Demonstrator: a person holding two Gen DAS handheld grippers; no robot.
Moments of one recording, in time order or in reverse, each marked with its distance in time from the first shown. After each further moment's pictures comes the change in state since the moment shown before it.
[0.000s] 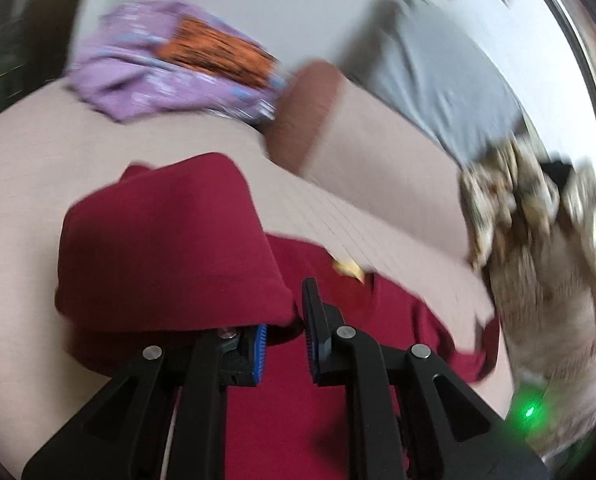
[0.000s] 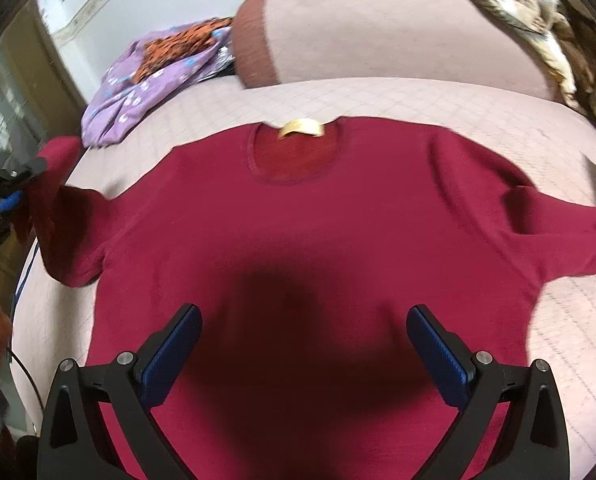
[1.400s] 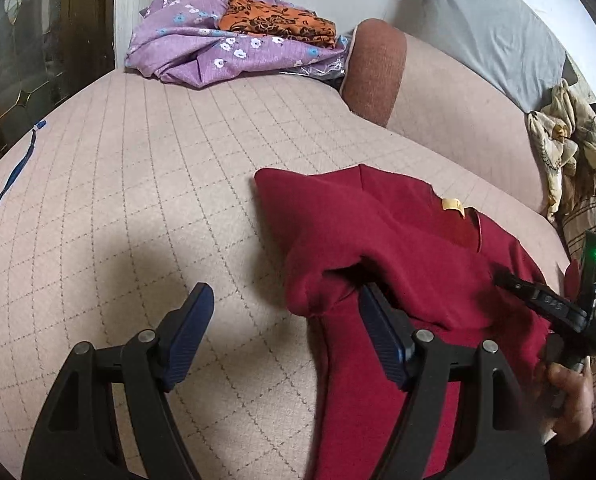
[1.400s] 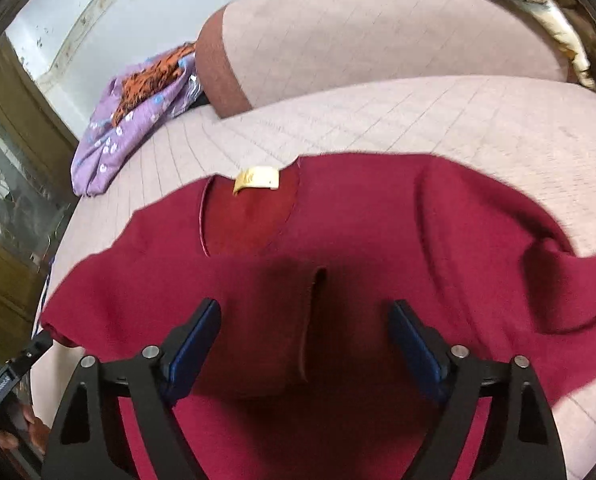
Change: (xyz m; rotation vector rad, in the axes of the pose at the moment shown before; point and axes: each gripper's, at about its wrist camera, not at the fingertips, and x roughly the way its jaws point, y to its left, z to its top) left arm -0.030 0.073 -0.036 0.060 0.069 0.286; right arm 0.057 -0.044 0.059 0.077 -0.006 0.121
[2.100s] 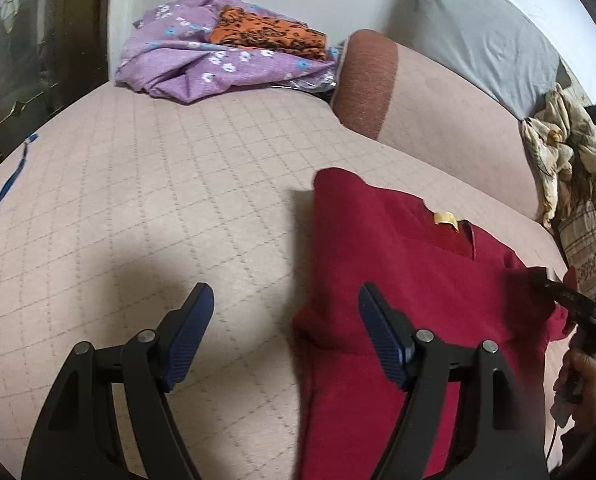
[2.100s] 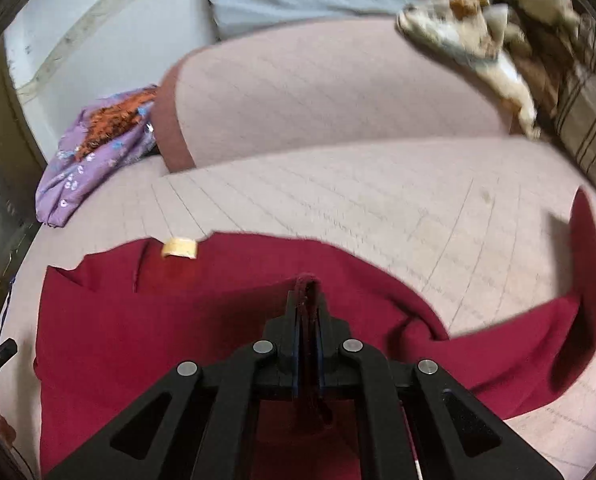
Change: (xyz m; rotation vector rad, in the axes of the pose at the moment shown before) left arm 0.006 -0.015 0.006 0.020 -0.049 -0.026; right arm -0.044 -0.048 0.025 -0.028 -0.142 -0.183
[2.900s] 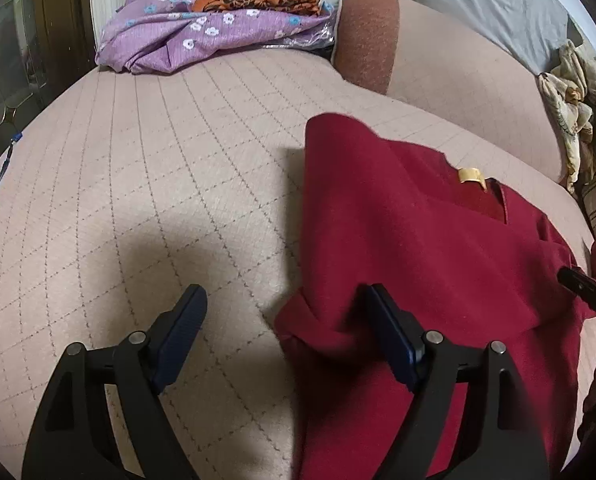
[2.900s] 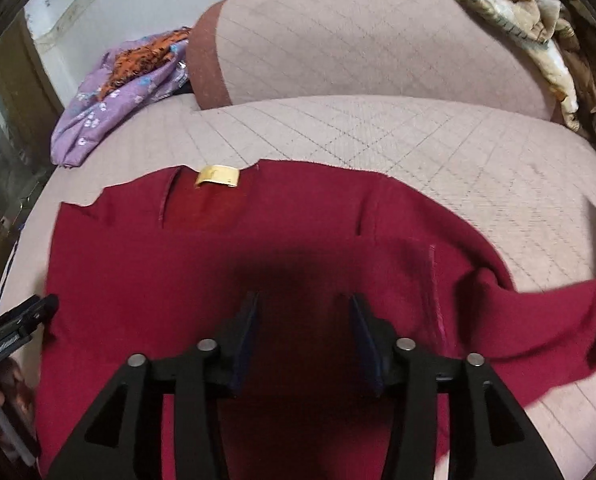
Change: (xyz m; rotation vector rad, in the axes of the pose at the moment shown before) left arm 0.040 -0.019 -0.008 0.055 0.098 0.078; right arm 0.007 0.036 -0.024 -0.107 0.117 0.038
